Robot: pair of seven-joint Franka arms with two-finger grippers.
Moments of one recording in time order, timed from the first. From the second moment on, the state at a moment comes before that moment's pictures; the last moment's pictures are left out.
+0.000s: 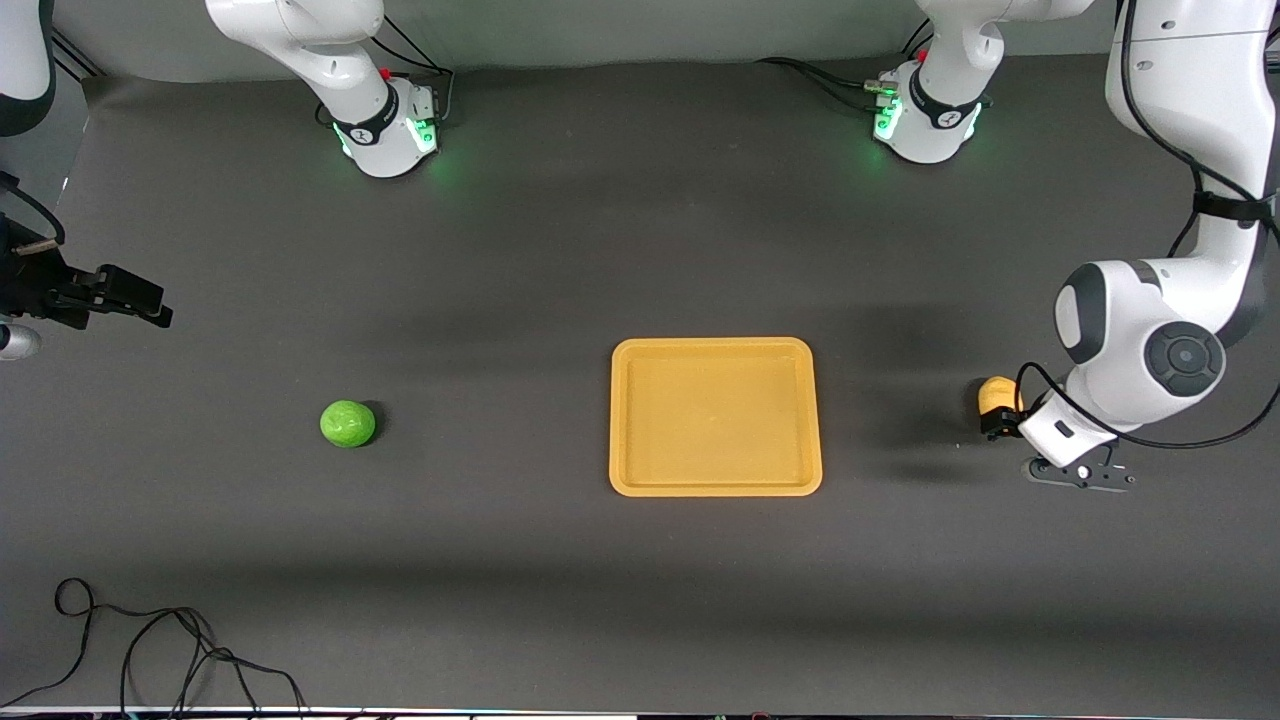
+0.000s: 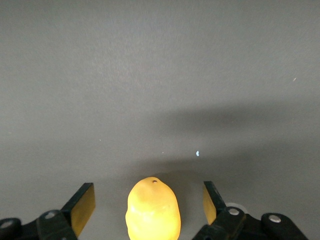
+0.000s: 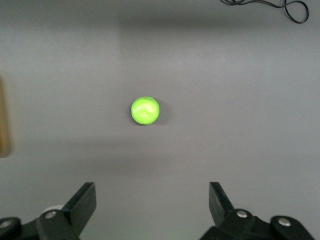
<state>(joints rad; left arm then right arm) -0.10 0.42 0.11 -1.94 0.03 2.37 0.12 -0.02 0.04 -0.03 -1.58 -0.01 1.59 -0.03</state>
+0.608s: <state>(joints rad) -0.06 0.42 0.11 -2.12 0.02 2.60 0.14 -0.02 0.05 -0.03 -1.58 -0.01 1.60 -0.03</state>
